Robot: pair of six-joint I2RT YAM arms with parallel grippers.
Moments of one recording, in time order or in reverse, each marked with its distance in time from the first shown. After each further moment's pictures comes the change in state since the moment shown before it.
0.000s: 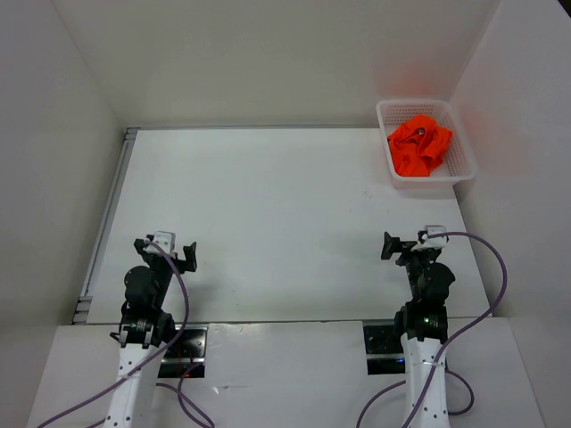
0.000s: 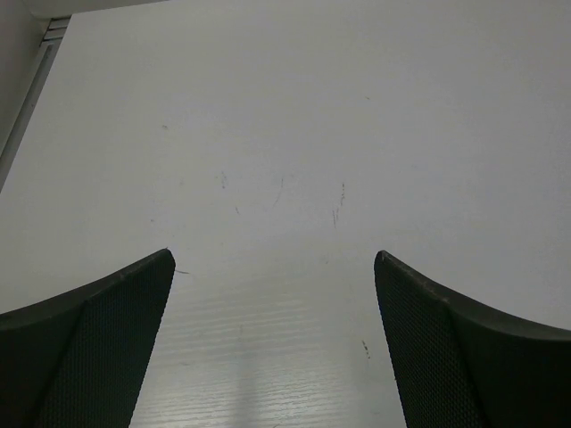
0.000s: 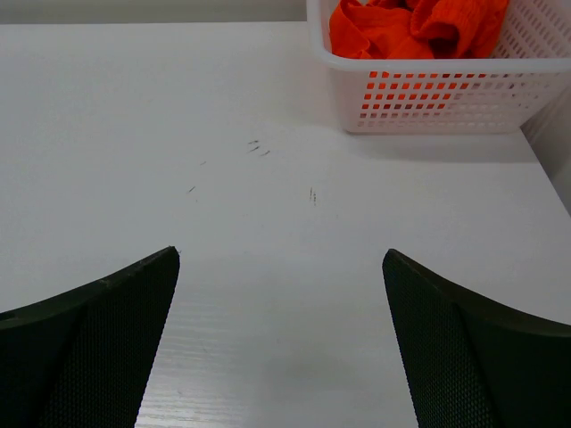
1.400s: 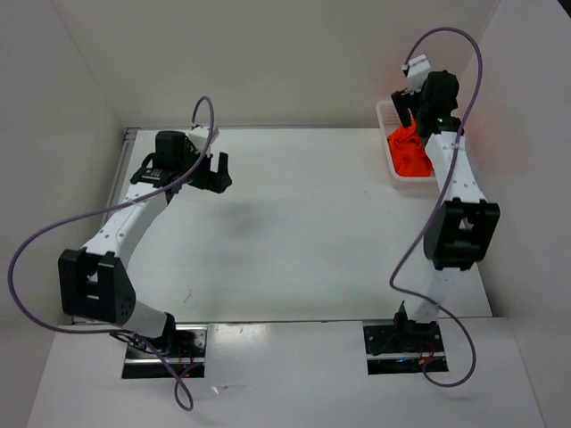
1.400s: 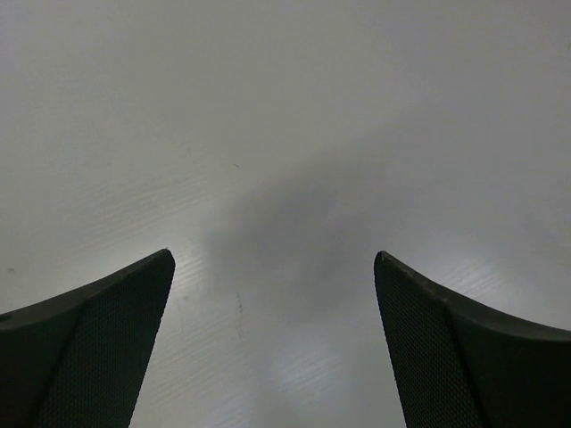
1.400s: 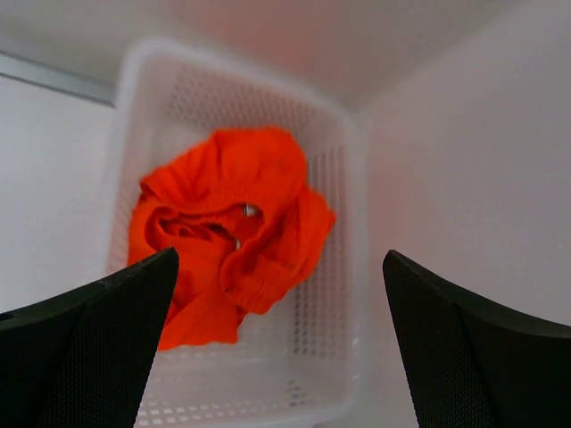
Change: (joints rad) left arm -0.124 1.408 1.160 -0.245 0.213 0.000; right arm 0.108 1.756 1.683 -0.169 0.256 -0.633
